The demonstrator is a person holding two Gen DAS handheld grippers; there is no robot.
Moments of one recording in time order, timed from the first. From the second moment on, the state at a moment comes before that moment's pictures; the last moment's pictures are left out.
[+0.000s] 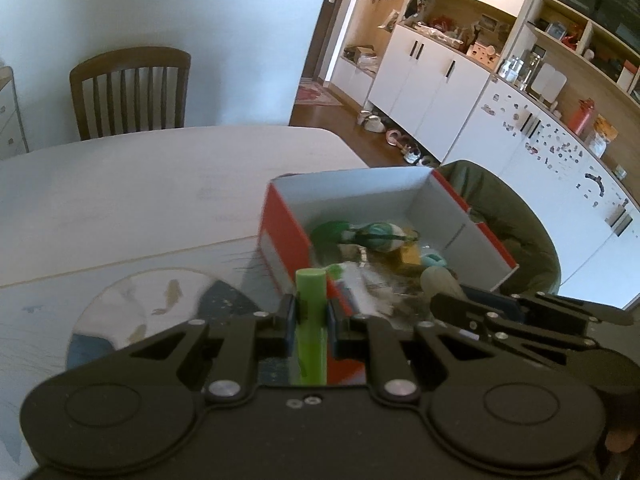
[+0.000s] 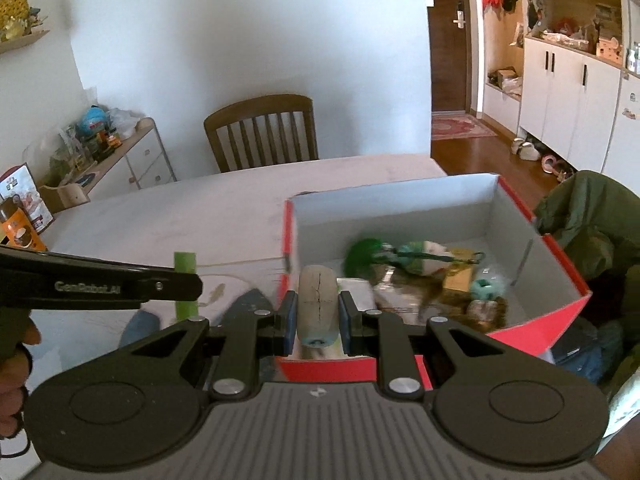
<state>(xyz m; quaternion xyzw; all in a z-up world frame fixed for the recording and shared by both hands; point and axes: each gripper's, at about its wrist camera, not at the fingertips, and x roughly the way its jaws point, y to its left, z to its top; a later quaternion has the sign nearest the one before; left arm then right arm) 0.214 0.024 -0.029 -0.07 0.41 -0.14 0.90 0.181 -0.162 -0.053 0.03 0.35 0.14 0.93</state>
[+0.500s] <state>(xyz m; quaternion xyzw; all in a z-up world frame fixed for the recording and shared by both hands) 0.230 -0.046 -0.024 -0.05 0.42 -0.14 0.90 0.201 -0.246 -0.059 0.03 0.35 0.13 0.93</state>
